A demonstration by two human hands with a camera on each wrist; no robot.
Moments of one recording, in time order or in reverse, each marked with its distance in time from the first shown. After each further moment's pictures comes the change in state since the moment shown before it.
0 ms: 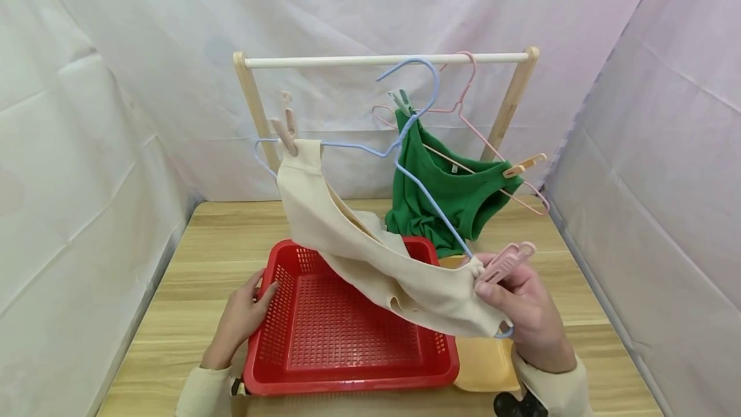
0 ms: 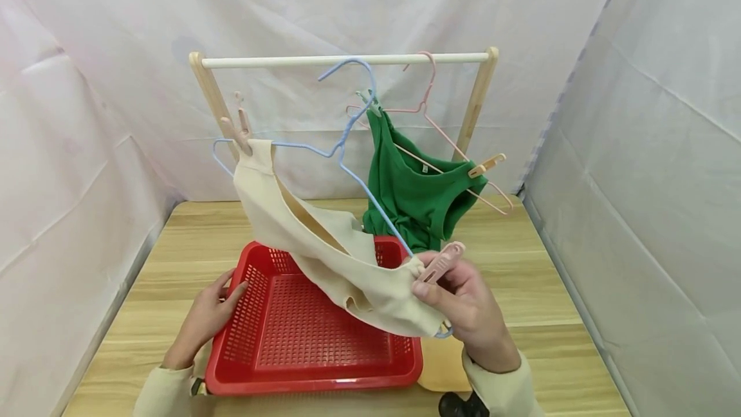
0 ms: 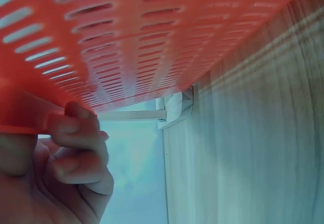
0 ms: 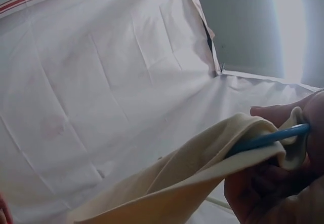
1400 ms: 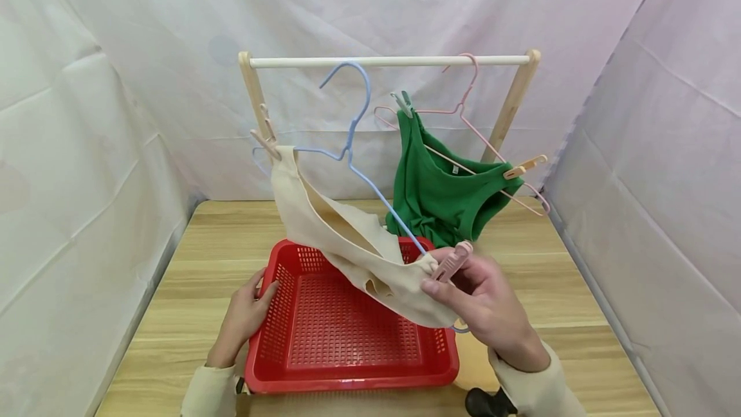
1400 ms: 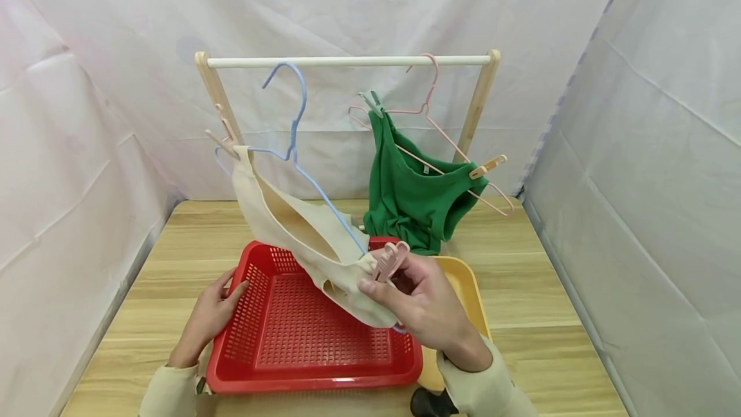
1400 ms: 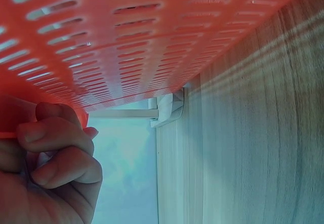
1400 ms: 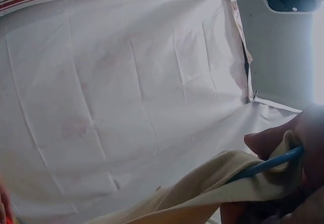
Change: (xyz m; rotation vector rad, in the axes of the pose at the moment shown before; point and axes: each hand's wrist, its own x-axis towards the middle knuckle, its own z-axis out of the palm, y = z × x) left_hand 0.000 -0.002 0.004 -0.110 0.021 -0.008; right_hand 0.029 -0.008 0.049 -0.475 0.066 0.221
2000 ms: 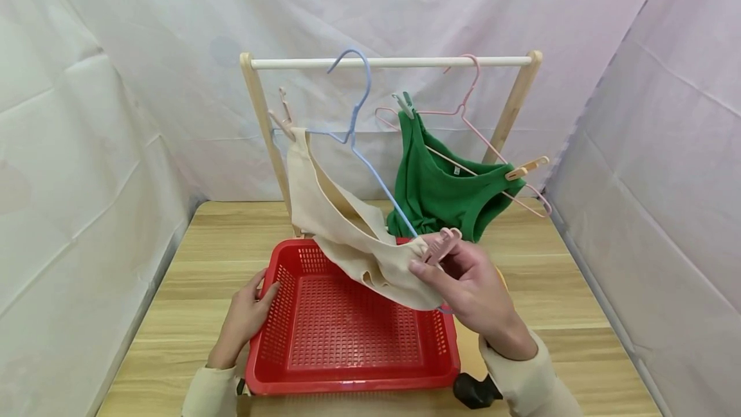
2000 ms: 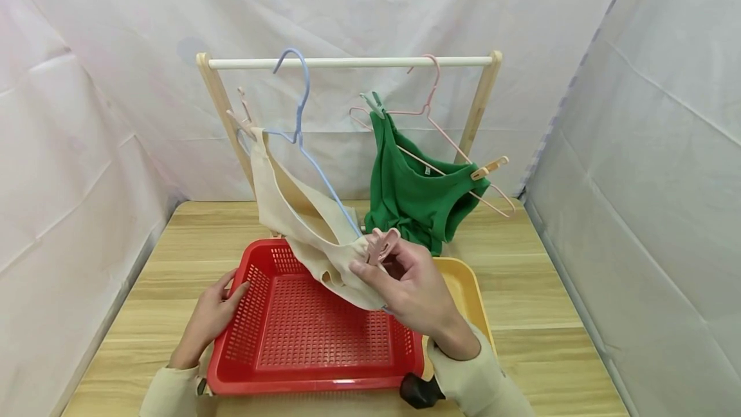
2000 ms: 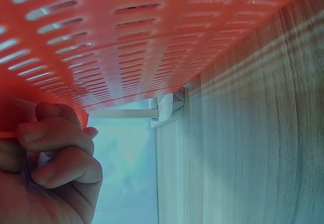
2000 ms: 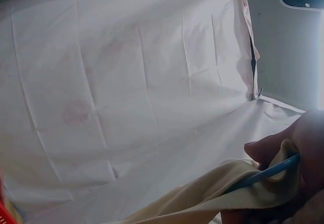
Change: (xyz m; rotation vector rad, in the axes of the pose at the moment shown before) left_hand 0.001 0.000 -0.001 0.002 0.003 0.003; right_hand 0.020 0.007 0.008 -0.042 0.053 -0.028
